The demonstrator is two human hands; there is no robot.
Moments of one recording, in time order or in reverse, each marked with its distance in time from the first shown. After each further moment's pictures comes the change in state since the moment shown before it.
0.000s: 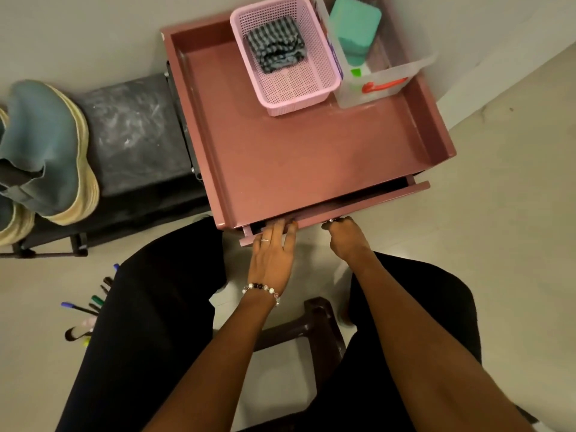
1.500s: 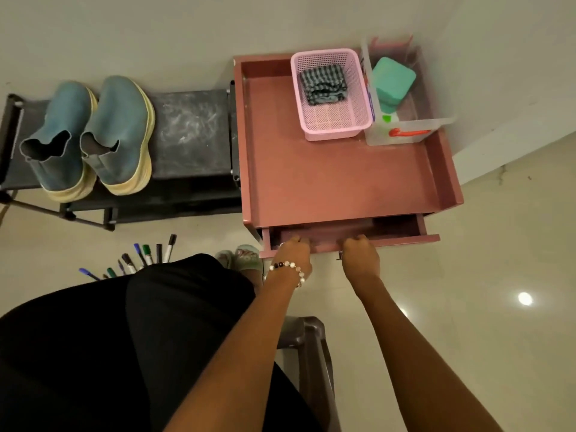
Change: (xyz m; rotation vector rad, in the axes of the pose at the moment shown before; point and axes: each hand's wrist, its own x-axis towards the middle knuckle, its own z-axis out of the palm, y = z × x) left_hand 0.014 0.017 -0.036 -0.325 -0.343 -0.236; right_hand -0.045 -0.021 -0.046 -0.021 0.185 0.080
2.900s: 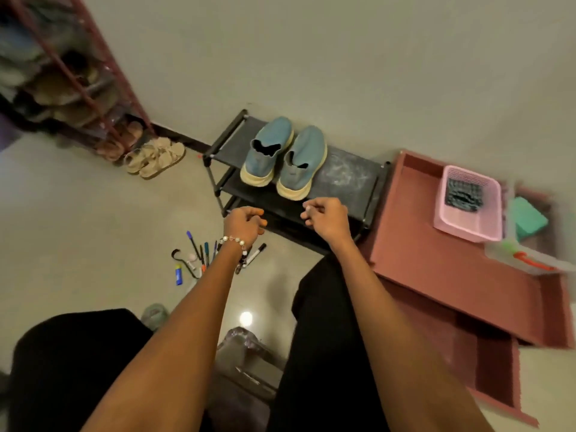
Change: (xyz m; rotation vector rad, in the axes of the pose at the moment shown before) left_hand -0.204 -0.263 -0.110 -1.171 0.847 -0.451; right_hand -0.060 -0.333 -0.082 0.794 -0.138 -0.497
